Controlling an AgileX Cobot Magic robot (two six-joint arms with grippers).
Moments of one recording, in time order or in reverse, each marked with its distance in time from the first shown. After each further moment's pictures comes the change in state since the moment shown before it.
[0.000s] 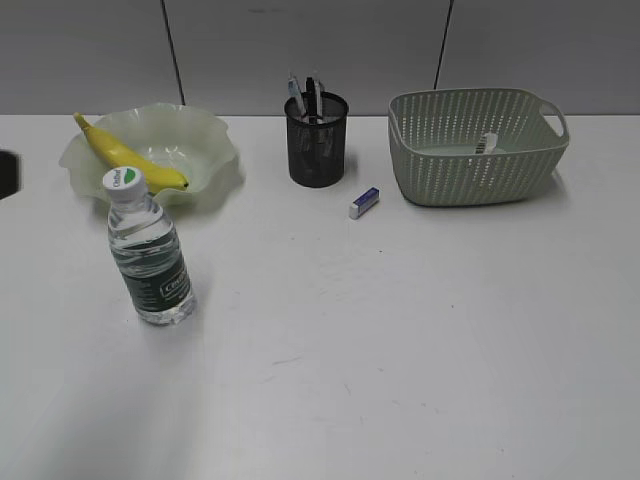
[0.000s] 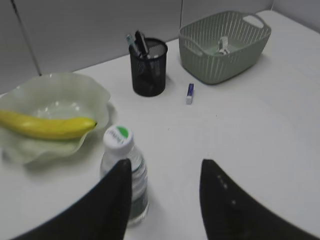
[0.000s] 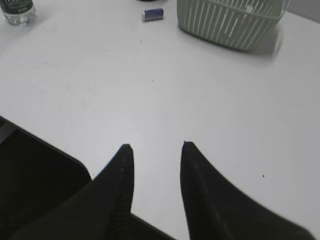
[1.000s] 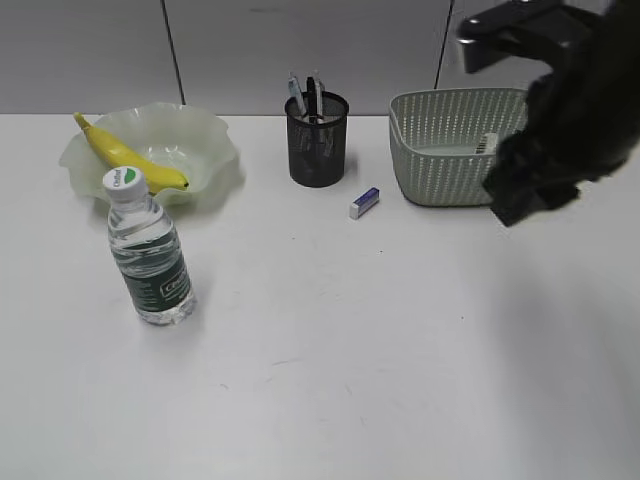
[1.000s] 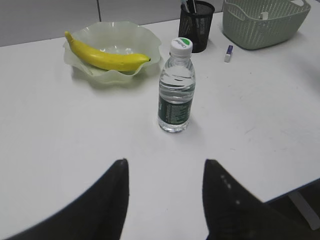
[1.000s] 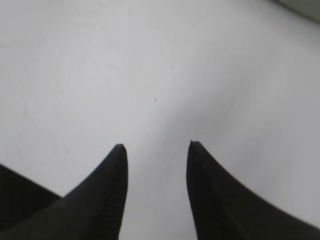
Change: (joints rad) left arm 0.000 -0.667 0.039 0.077 0.657 -0.078; right arm -0.001 1.483 -0.663 -0.016 -0.091 -0.020
